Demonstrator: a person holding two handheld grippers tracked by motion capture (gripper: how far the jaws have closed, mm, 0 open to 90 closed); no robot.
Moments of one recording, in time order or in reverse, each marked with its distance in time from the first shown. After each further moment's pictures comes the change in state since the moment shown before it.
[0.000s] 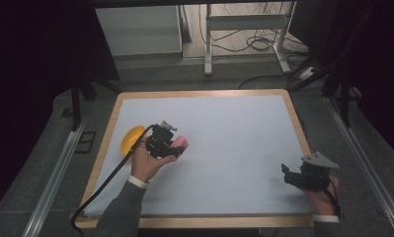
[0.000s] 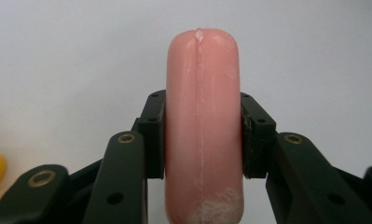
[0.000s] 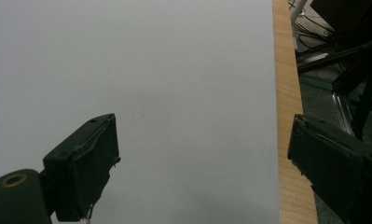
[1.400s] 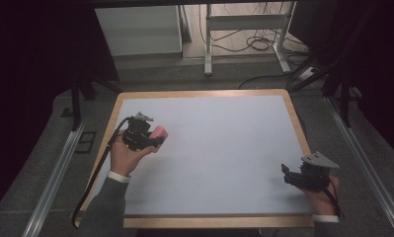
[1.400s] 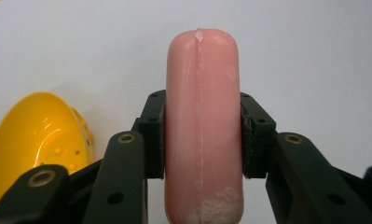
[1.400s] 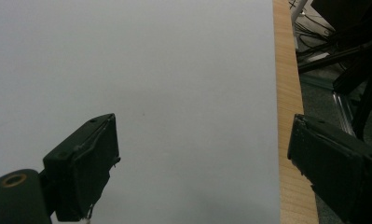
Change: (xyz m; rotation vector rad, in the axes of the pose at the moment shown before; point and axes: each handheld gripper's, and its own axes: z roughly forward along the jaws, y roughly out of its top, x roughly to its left) left arm 0.043 -0.009 -0.039 -0.051 0.082 -0.077; right arm 0.000 0.000 0.000 0.002 0.000 0.001
